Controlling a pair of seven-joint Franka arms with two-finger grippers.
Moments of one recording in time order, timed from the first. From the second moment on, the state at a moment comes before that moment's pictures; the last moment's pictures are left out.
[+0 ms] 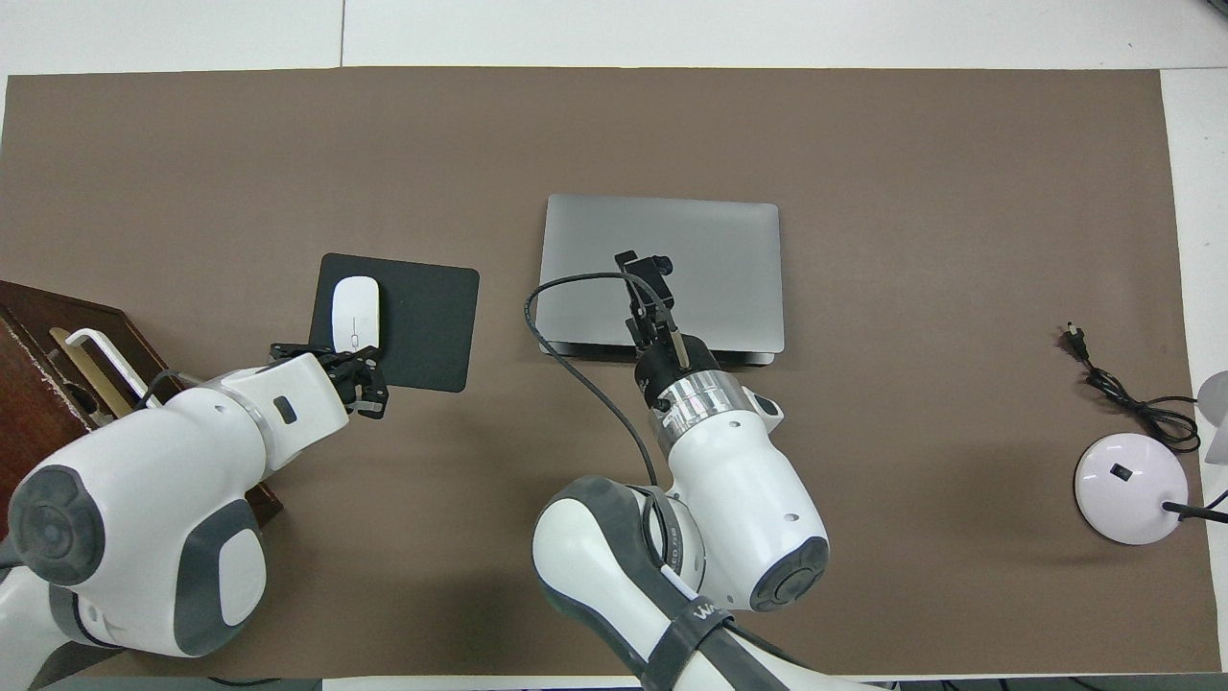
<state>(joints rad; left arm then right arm) -0.40 -0.26 0.06 -2.53 -0.20 2.73 0.32 0.81 0.27 -0.01 -2.08 1.30 3.50 0.66</state>
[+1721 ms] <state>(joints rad) -0.79 0.11 0.04 -2.54 -0.59 3.30 0.32 0.81 0.32 -0.01 -2.09 1.42 3.50 0.53</state>
